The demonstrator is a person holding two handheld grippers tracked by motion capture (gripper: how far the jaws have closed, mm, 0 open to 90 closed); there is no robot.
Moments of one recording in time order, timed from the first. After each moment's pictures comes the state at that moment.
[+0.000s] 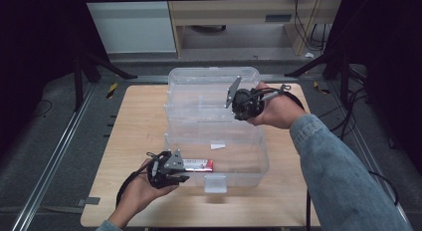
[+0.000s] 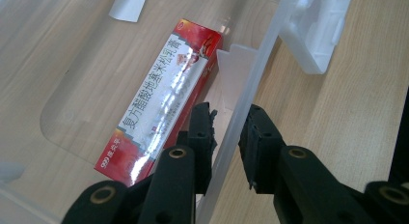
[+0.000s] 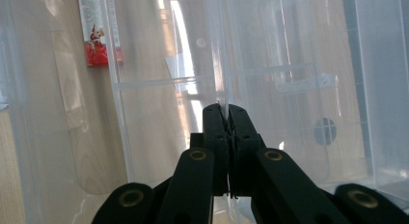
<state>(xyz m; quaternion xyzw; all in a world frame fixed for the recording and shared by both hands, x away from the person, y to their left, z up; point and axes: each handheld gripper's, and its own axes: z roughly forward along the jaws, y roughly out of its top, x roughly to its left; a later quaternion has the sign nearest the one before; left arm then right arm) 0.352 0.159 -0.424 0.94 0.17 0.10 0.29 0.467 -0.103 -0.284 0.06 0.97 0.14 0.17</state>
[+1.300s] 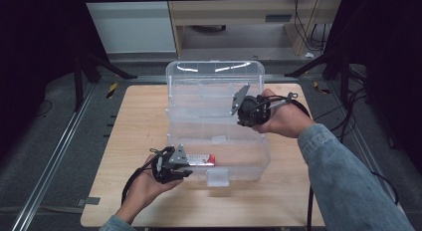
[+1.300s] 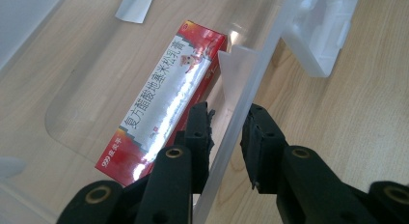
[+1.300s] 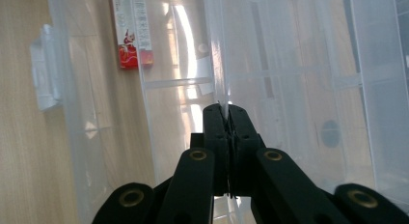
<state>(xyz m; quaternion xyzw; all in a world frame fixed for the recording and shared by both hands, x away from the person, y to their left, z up) 0.364 0.150 -0.426 0.93 0.19 0.12 0.30 0.445 -0.117 -0.290 0.05 0.97 0.17 0.18</state>
